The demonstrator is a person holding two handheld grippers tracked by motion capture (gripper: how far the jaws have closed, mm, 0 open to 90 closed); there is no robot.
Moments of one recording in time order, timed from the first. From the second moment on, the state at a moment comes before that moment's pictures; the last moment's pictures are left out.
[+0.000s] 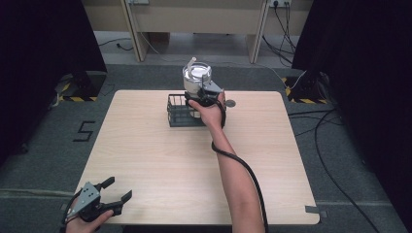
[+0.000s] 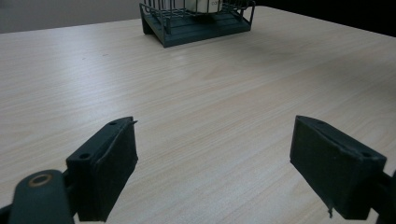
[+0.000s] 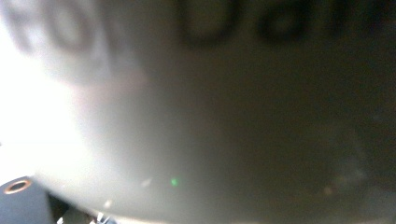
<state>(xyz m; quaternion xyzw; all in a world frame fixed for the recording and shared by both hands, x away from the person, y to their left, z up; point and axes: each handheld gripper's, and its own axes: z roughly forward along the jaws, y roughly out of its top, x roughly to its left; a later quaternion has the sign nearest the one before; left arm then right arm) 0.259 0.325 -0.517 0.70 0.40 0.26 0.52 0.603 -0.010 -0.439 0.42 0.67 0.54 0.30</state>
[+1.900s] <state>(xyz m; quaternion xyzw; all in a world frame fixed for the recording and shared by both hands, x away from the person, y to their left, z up) 0.258 0.324 -0.517 0.70 0.40 0.27 0.52 0.526 -0.050 -0.420 0.40 0.68 0.55 0.29</state>
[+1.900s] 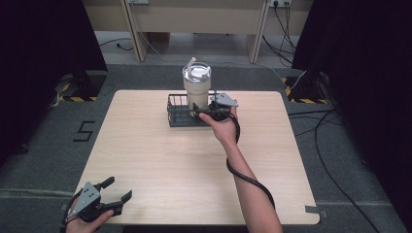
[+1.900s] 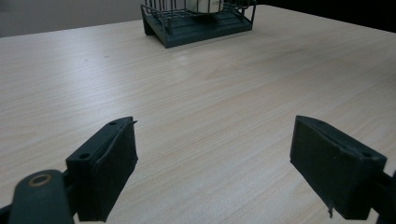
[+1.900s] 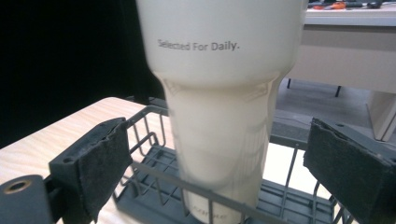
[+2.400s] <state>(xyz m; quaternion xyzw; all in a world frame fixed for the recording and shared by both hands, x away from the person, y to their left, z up) 0.258 0.324 -0.517 0.70 0.40 0.27 0.52 0.495 -0.065 -0.416 0.39 0.68 0.56 0.29</state>
